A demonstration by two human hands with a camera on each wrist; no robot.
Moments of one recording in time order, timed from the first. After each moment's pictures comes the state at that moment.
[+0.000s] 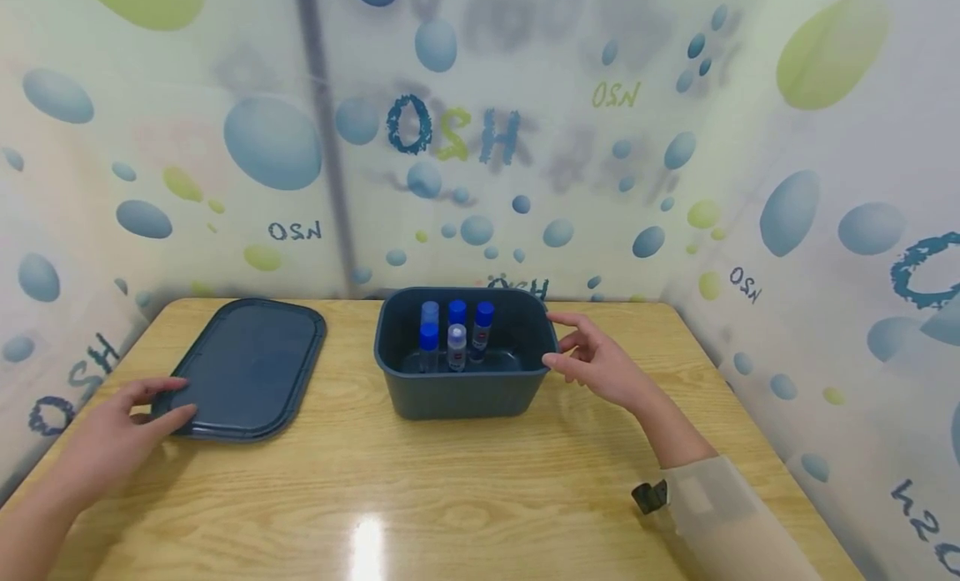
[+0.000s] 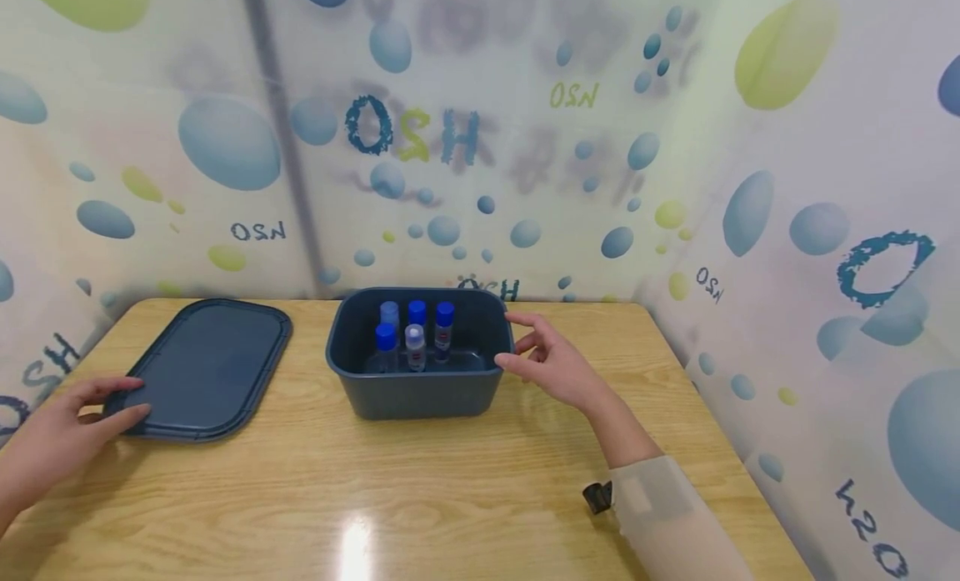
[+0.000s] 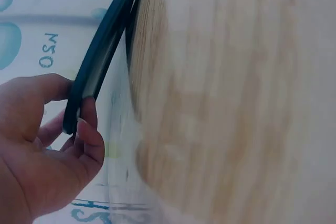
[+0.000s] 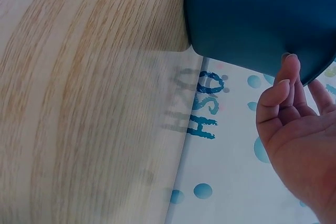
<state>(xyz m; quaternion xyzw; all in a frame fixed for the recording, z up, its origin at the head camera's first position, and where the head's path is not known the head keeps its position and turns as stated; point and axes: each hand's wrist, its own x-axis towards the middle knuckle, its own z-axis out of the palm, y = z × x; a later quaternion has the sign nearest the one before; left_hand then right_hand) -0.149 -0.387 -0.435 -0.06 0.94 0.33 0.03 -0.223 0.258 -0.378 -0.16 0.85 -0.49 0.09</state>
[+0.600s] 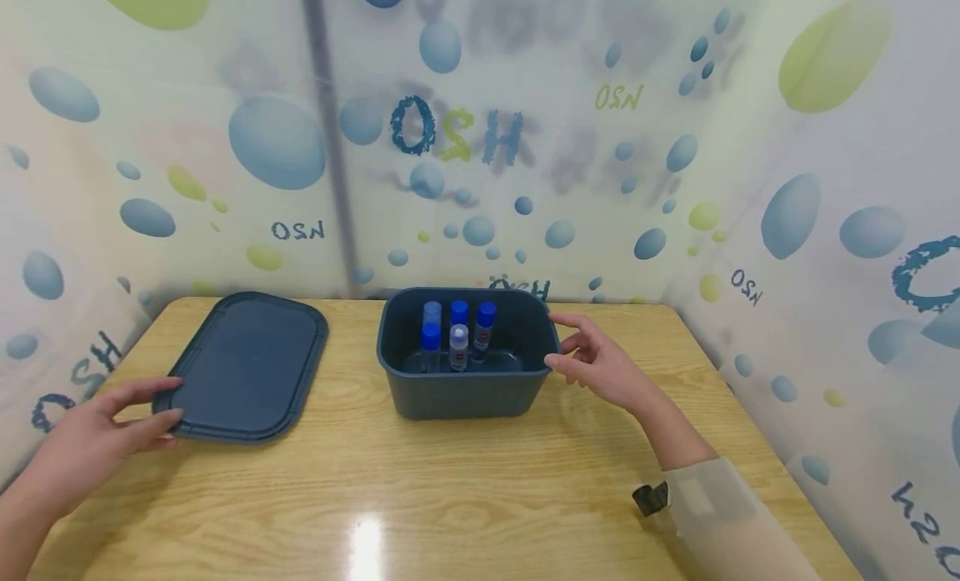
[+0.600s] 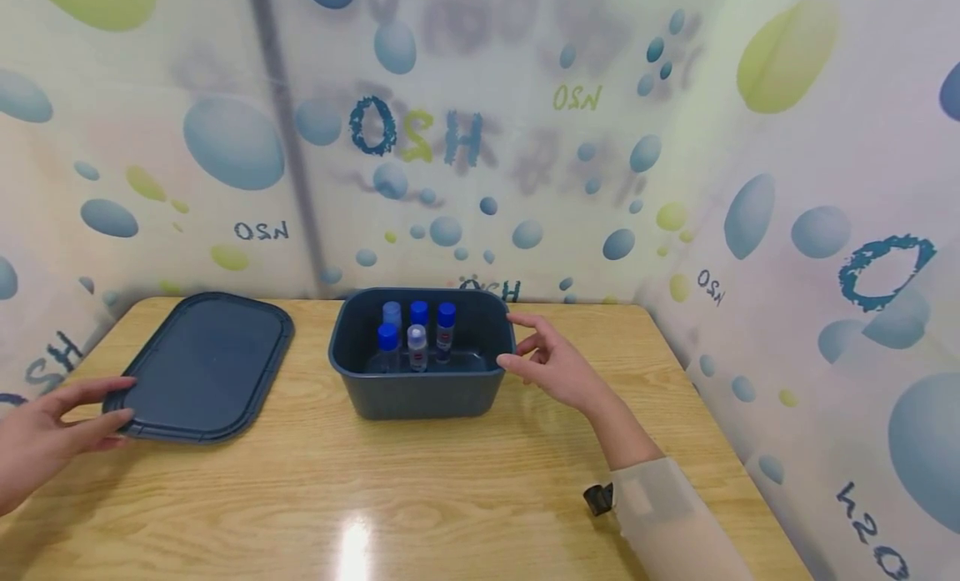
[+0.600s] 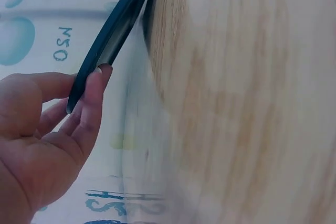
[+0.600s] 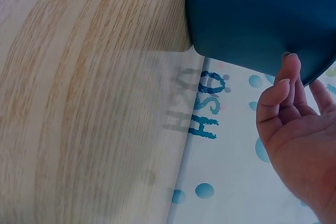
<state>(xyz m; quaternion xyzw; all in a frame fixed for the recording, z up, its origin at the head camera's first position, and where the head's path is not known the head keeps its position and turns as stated) -0.136 -0.390 -0.420 -0.06 0.91 0.41 0.07 -0.222 0.258 -0.378 -0.16 0.85 -0.49 0.09</state>
